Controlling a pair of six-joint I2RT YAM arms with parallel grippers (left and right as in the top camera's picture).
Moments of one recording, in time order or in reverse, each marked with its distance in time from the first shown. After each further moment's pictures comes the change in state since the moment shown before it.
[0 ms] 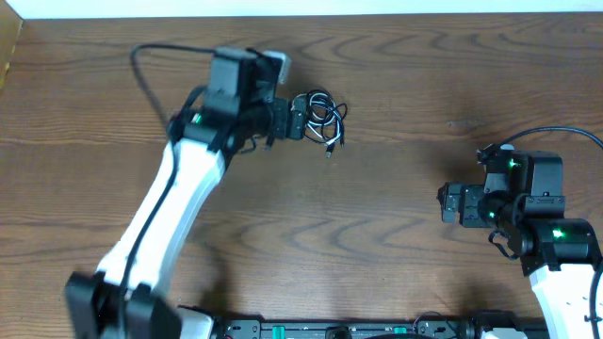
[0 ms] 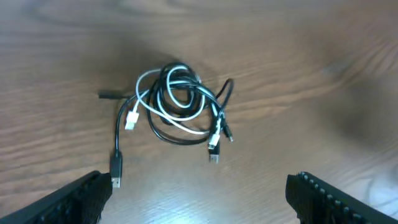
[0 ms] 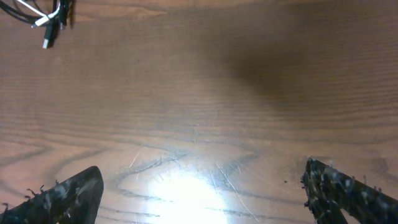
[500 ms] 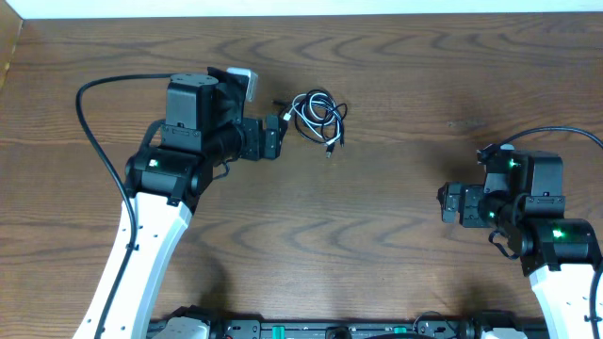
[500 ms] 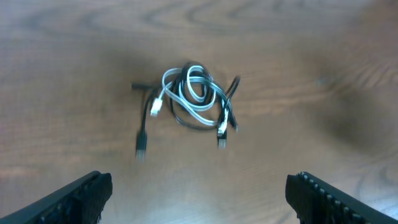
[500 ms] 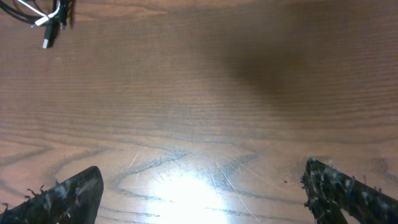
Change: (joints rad) left arm 0.075 -0.293 -0.155 -0.017 0.000 -0.005; right arm 0.000 0.000 -0.001 0.000 0.000 0.000
